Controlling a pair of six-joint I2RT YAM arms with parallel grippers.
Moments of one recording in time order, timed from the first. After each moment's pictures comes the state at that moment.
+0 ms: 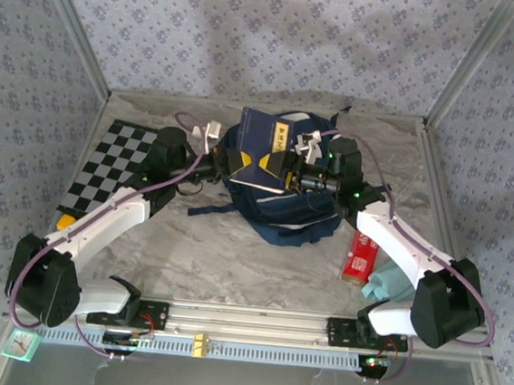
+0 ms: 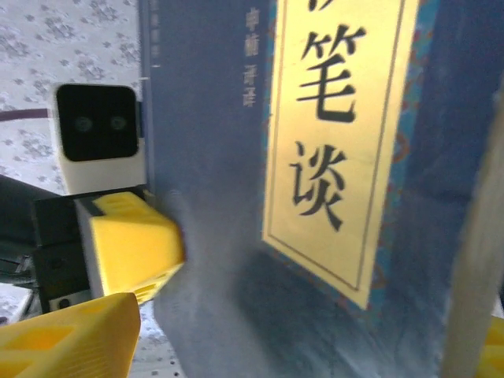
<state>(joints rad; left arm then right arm) -0.49 1.27 0.92 0.14 0.65 -1.04 0.48 1.35 0.96 0.10 -0.75 0.97</state>
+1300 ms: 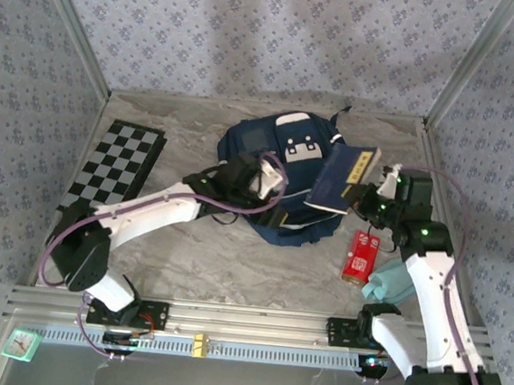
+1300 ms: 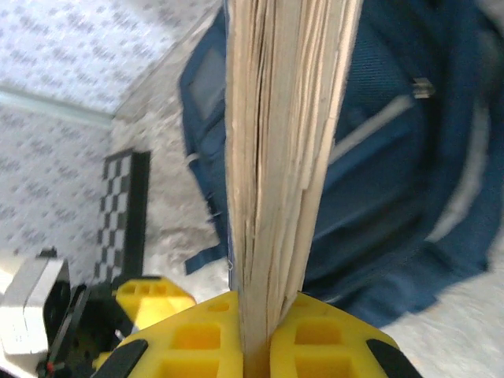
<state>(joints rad) -0.88 1.56 1.17 -0.39 0.35 -0.22 0.06 0.87 0.92 -0.73 -0.44 0.69</state>
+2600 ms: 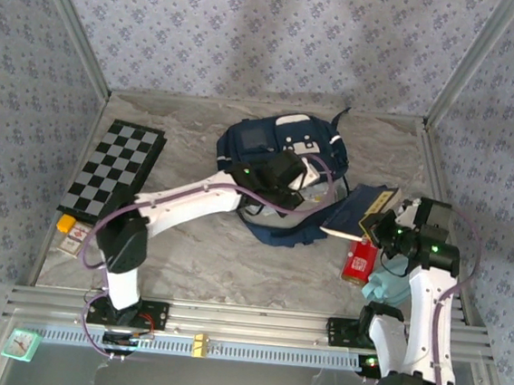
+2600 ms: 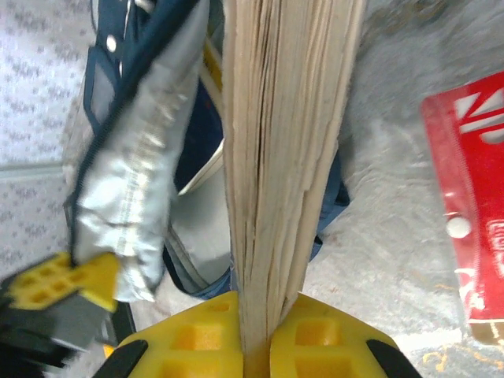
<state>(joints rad) -0.98 1.78 1.57 -0.64 -0.12 -0.04 -0.20 0.79 0.79 -0.92 -0.58 0.66</state>
